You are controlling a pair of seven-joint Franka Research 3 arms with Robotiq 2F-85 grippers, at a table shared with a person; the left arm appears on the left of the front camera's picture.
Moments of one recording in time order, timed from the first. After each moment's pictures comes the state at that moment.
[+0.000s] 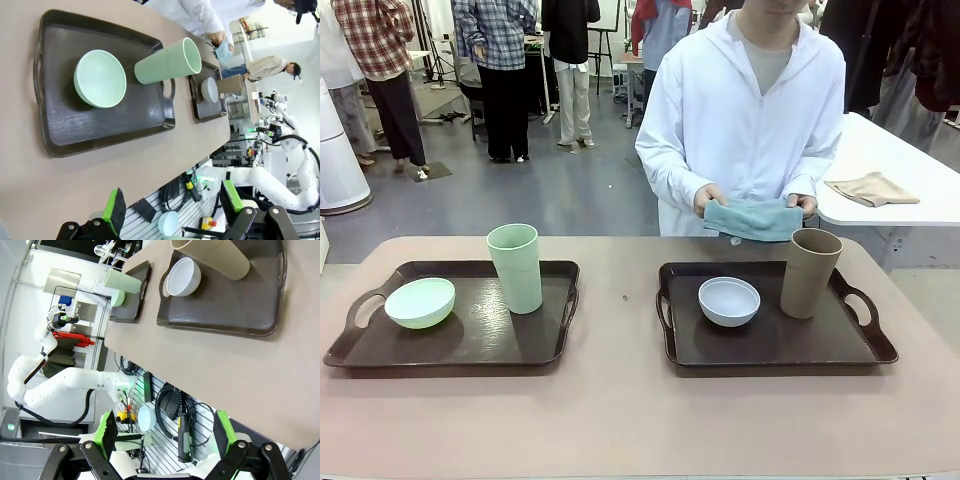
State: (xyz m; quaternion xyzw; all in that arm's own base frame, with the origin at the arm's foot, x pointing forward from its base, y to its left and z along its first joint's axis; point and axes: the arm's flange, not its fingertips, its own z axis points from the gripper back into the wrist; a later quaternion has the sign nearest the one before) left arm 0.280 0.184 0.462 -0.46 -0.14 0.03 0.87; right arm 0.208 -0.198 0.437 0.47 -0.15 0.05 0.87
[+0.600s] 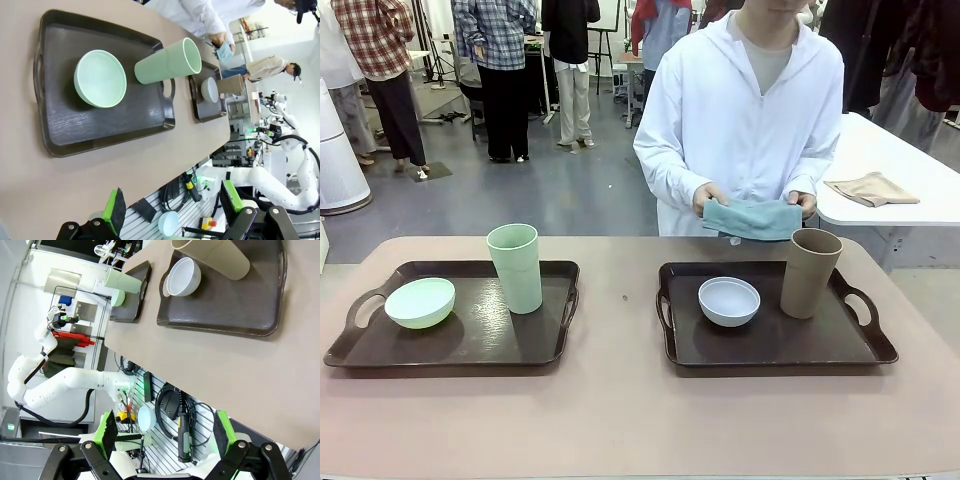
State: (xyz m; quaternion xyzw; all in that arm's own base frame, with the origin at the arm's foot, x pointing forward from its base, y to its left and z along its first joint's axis) left arm 0.280 0.184 0.463 -0.46 -0.14 0.03 0.87; right arm 0.208 -0.198 0.437 0.47 -0.15 0.05 0.87
